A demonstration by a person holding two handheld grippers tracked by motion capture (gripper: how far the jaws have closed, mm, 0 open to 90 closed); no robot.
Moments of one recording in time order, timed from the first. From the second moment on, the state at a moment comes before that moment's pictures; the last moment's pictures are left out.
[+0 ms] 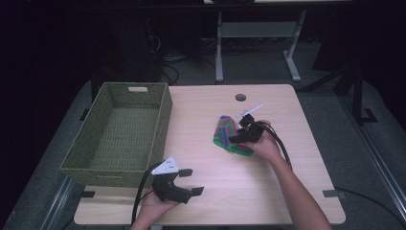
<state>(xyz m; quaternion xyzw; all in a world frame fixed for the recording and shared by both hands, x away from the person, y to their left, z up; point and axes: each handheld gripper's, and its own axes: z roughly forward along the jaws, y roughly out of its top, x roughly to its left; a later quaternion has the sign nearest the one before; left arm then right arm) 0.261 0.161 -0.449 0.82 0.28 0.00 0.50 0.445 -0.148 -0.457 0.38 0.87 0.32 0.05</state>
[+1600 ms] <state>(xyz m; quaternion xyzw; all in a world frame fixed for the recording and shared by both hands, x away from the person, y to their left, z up) 0.263 0.164 -0.448 0.81 0.29 0.01 0.51 0.418 -0.188 -0.399 0.35 0.84 0.41 -0.02</state>
